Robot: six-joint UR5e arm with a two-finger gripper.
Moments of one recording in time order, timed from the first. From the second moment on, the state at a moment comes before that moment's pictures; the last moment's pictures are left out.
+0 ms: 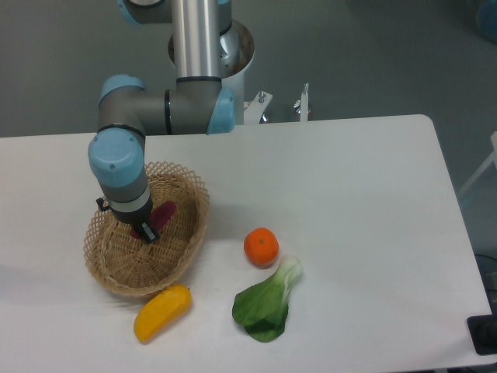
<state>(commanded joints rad) 2.00 -1.96 -1.81 -0.98 1.50 0.93</state>
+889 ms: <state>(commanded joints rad) 2.10 -1.89 -1.79 -0.97 1.52 0.92</state>
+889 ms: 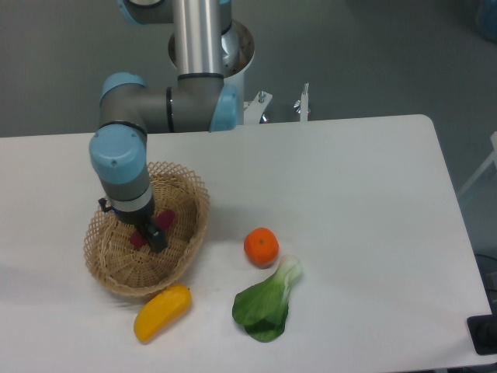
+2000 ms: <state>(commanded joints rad) 2.45 -1.87 -1.79 -0.98 1.60 1.36</state>
